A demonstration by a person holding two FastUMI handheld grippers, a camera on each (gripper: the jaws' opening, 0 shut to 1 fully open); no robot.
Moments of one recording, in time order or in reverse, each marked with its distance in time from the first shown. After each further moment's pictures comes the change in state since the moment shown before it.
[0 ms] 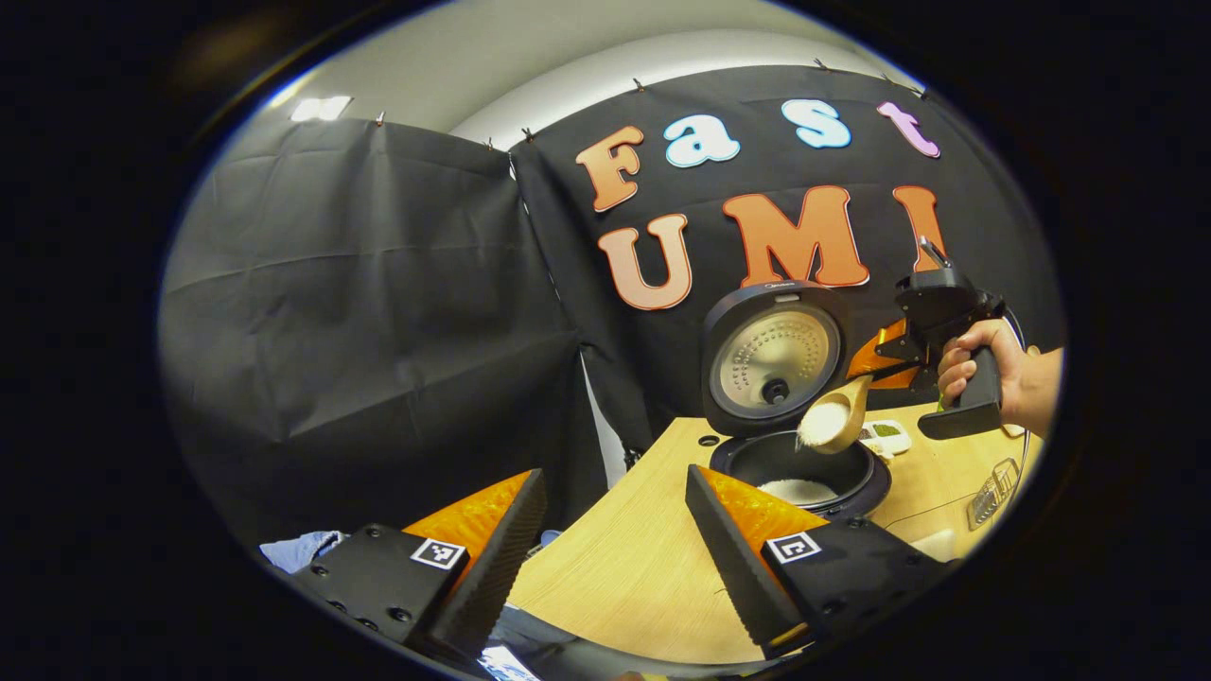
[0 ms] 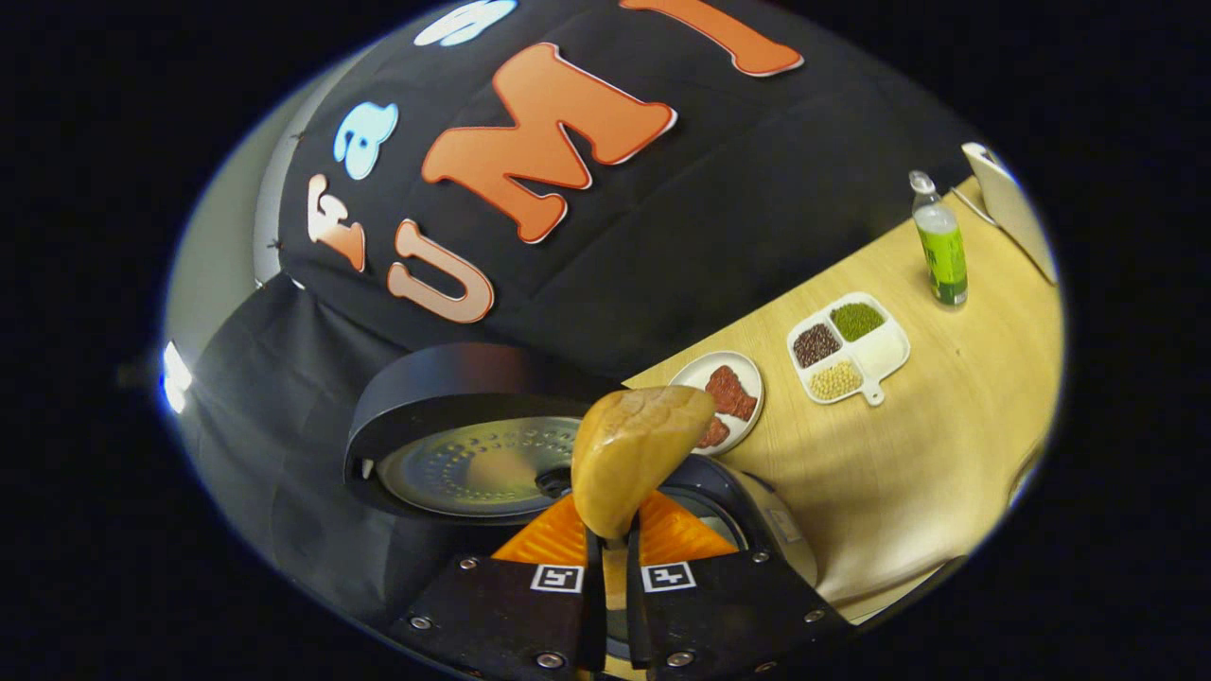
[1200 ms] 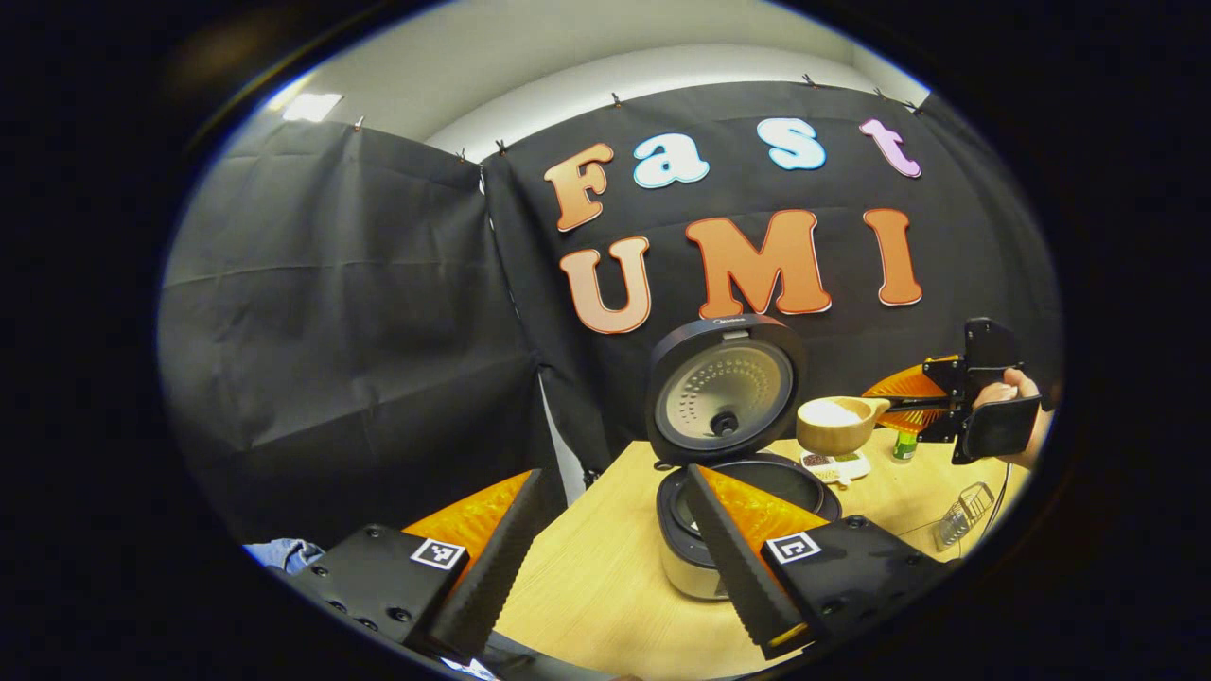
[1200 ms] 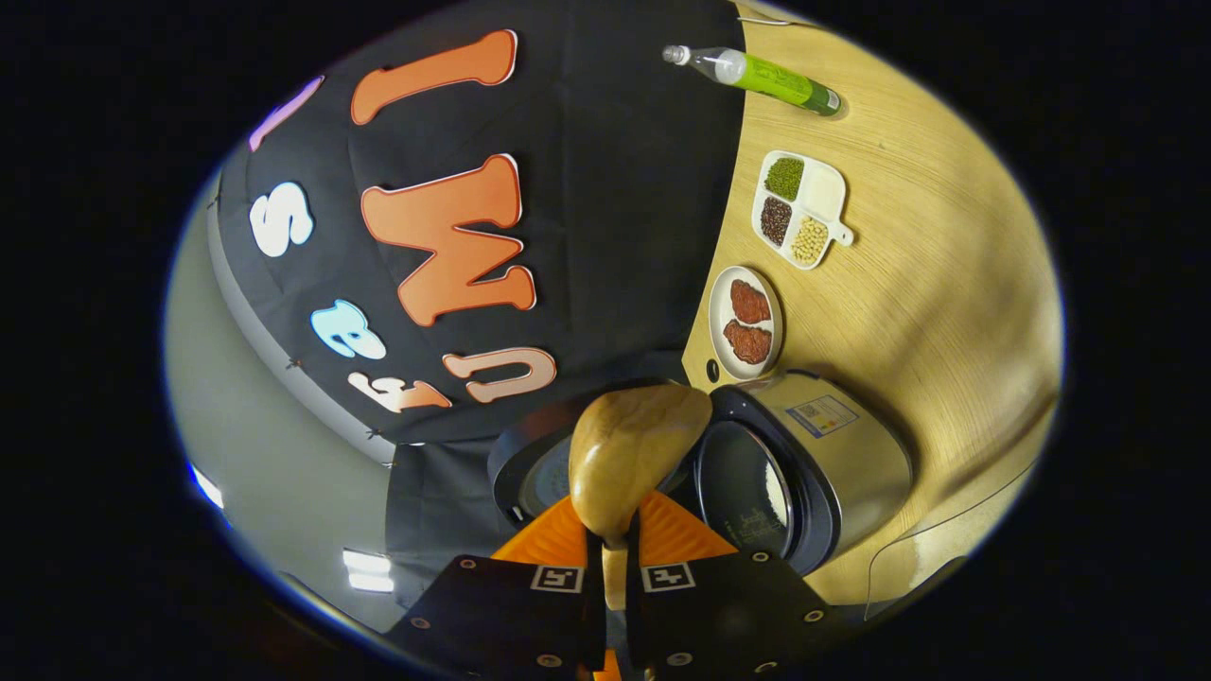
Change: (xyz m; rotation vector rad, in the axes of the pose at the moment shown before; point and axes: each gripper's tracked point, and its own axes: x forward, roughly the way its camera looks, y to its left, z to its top) left arm 0.002 -0.038 0.035 -0.020 -0.063 -0.099; right arm -0.069 -0.026 0.007 0.766 0.112 0.329
